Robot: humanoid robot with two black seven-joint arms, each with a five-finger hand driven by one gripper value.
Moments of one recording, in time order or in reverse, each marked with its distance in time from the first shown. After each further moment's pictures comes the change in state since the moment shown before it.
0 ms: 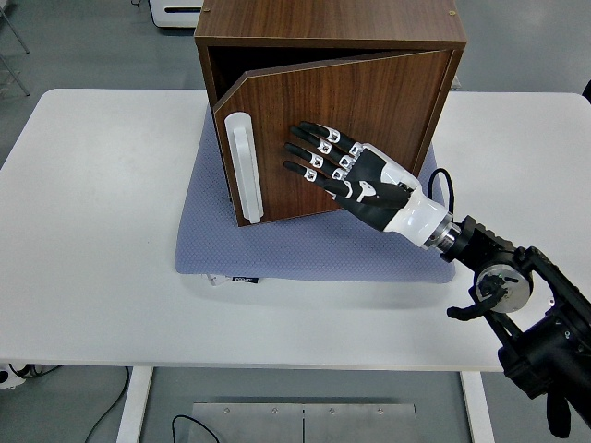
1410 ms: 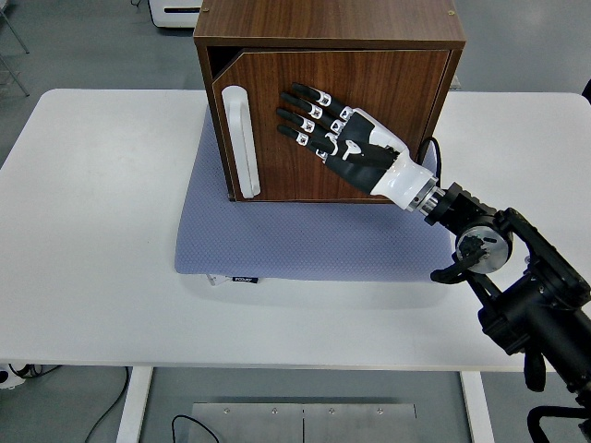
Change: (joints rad) left arm 0.000 0.000 0.000 0.000 0.000 0.000 0.000; right arm 0.172 0.062 0.000 -0.207 0.000 0.000 0.031
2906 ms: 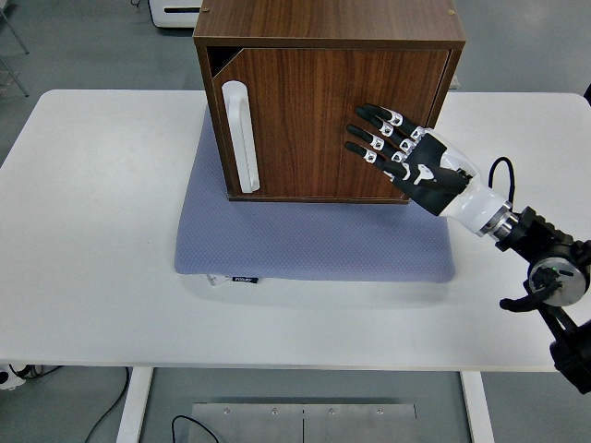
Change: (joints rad) left arm 0.000 0.000 0.000 0.000 0.000 0.000 0.000; right arm -0.213 -0.229 0.081 0.231 0.000 0.000 0.015
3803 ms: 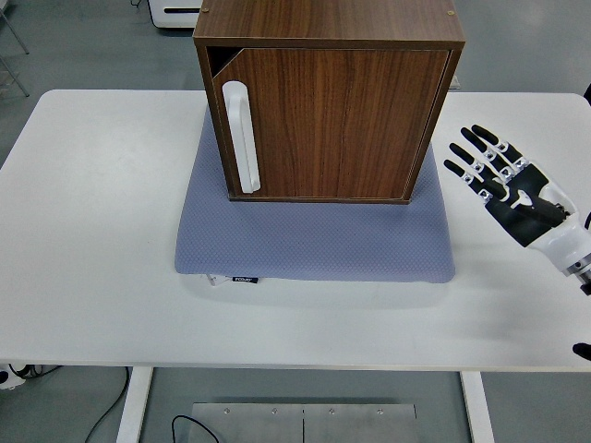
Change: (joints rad) left arm 0.000 0.000 0.000 0.000 0.000 0.000 0.000; right arm -0.271 -0.070 0.252 0.078 0.024 0.000 0.003
